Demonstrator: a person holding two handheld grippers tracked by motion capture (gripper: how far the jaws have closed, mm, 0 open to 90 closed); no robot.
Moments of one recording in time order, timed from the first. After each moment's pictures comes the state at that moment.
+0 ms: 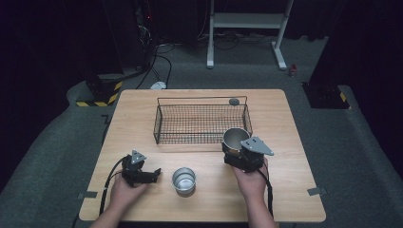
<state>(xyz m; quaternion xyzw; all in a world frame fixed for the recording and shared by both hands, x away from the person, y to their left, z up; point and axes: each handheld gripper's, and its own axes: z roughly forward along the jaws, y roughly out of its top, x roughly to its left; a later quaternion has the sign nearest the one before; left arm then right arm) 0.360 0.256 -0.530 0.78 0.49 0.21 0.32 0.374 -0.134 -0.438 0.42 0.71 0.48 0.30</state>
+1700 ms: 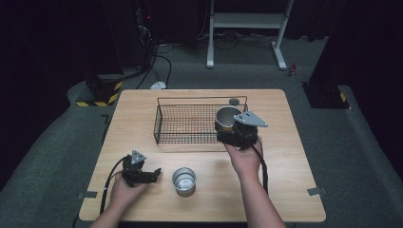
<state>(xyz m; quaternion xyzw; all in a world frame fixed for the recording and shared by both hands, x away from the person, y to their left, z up) 0.360 0.256 -0.530 0.78 0.49 0.21 0.33 0.416 -0.108 -0.379 0.43 0.71 0.48 0.29</state>
